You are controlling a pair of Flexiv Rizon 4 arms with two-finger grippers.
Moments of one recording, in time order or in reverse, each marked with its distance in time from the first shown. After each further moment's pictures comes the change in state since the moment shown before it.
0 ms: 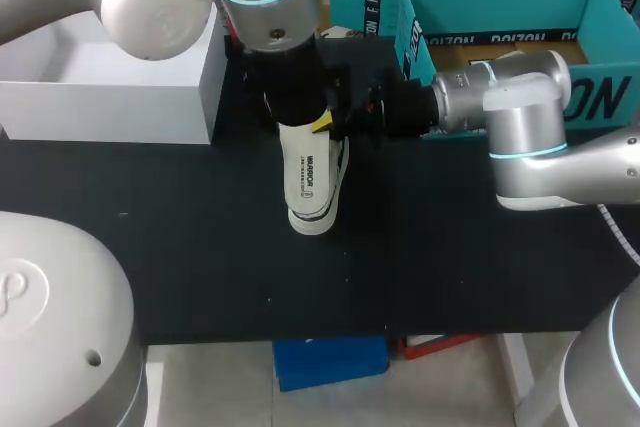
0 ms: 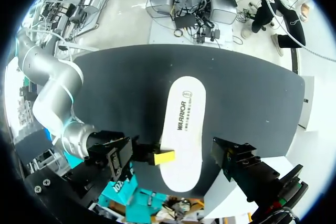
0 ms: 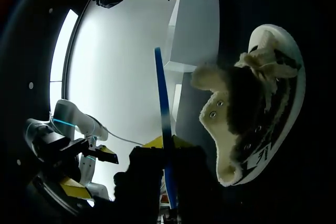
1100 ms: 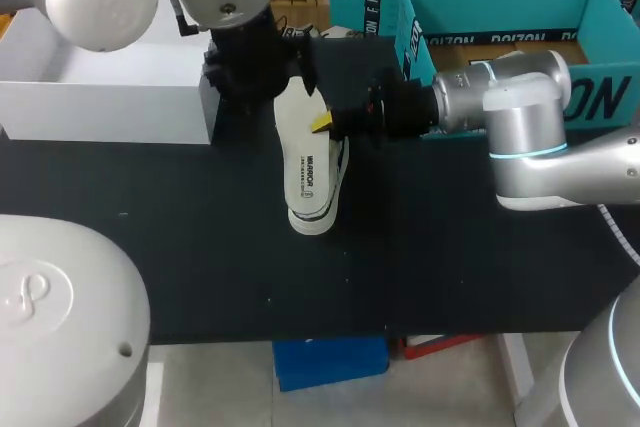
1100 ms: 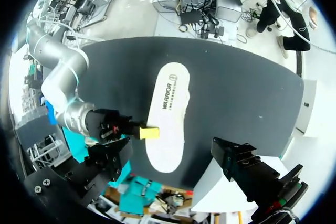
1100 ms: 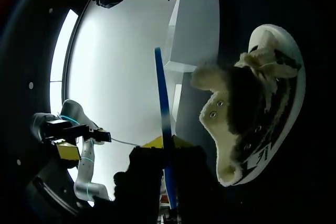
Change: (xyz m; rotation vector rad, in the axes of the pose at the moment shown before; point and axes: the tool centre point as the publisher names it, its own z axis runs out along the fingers) left arm 0.035 0.029 -0.031 -0.046 -0.040 -0.072; right arm 0.000 0.000 0.000 0.000 0.000 0.000
